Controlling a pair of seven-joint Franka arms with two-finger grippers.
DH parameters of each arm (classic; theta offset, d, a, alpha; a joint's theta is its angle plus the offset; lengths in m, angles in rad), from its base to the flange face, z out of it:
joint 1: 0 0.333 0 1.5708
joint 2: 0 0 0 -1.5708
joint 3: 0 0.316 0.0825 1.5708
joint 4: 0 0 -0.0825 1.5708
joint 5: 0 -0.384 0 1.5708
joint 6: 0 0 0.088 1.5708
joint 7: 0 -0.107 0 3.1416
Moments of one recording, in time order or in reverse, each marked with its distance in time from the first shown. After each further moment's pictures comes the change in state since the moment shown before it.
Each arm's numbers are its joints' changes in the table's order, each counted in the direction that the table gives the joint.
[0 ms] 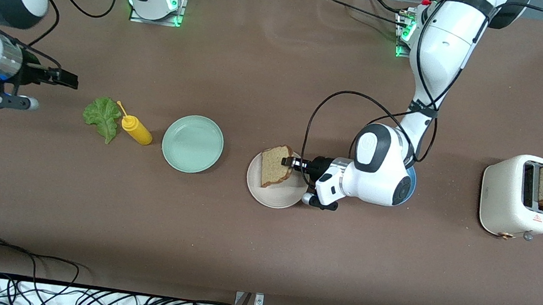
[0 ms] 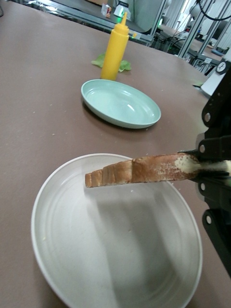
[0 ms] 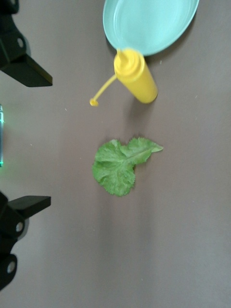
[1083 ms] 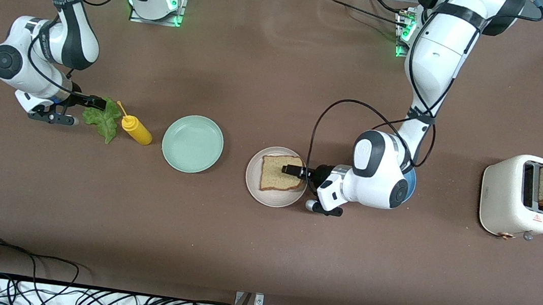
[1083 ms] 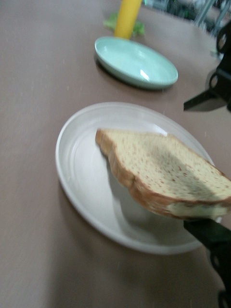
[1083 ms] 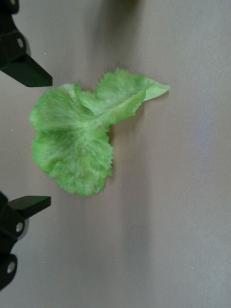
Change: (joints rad) left arm 0.003 -0.045 0.024 0.012 -0.145 -0.052 -0.001; right arm -0.001 -0.147 -0.092 -0.402 0.026 -0.625 0.001
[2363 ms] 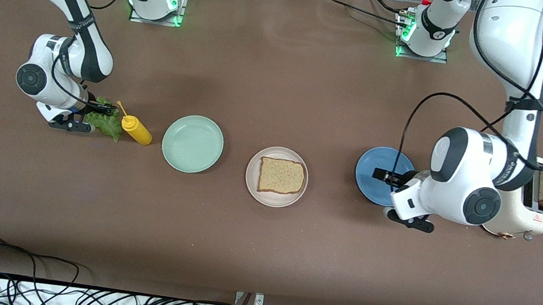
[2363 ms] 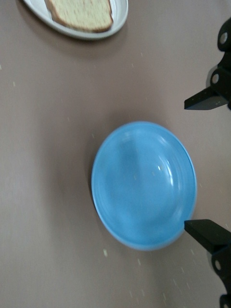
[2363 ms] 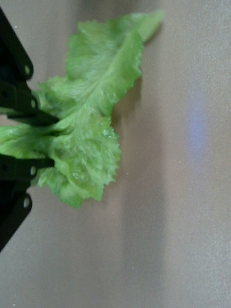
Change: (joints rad) left arm 0.097 0.217 0.172 0.013 -0.598 0.414 0.024; right arm 0.004 -0.120 0.011 -0.004 -0.002 -0.084 0.000
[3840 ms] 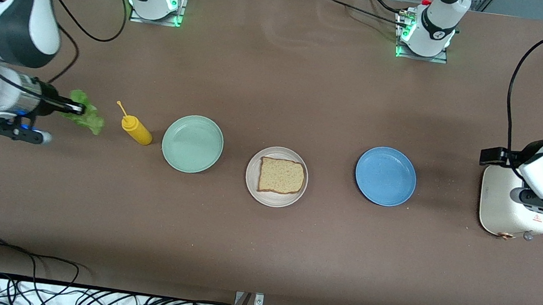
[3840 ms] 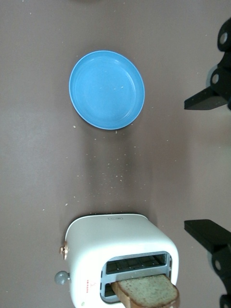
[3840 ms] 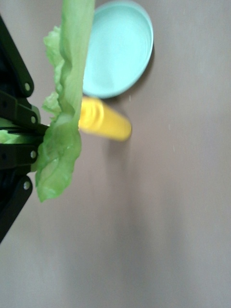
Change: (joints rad) left arm 0.155 0.326 0.003 -0.014 -0.245 0.171 0.001; right arm 0.097 0.061 0.089 0.667 -0.172 0.799 -0.283
